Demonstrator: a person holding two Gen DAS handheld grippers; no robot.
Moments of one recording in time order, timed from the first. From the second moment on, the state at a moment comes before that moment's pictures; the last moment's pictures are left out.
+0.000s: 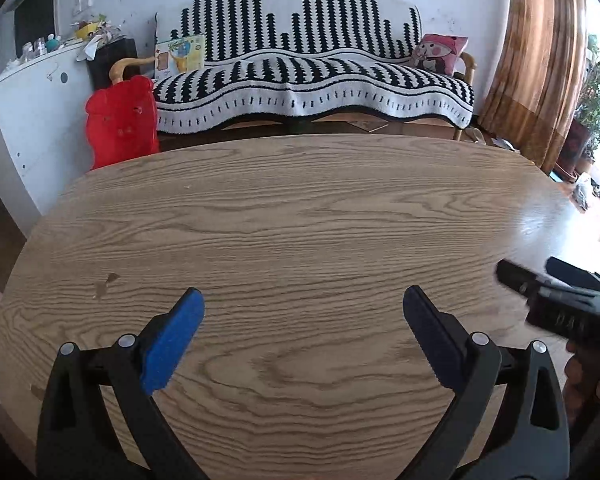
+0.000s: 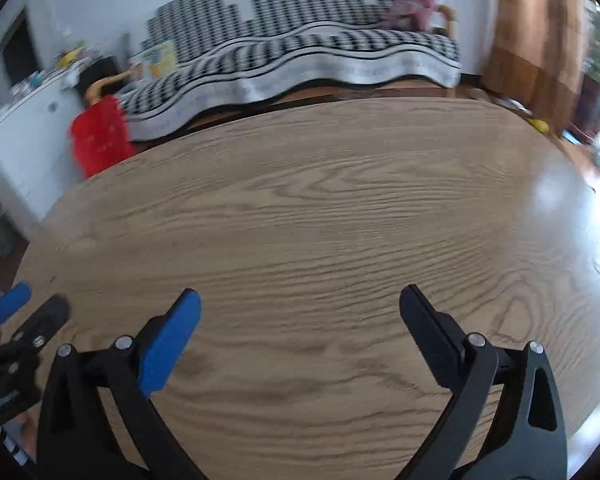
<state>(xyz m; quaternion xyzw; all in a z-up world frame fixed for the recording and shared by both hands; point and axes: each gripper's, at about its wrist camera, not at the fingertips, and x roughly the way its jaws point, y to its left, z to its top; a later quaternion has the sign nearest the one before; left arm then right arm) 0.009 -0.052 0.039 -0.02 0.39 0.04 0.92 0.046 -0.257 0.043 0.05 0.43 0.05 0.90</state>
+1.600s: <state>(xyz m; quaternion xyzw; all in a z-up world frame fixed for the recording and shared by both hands) 0.030 -0.078 0.026 -0.05 0.39 0.04 0.92 0.023 -0.287 0.041 -0.01 0.40 0.01 0.92</state>
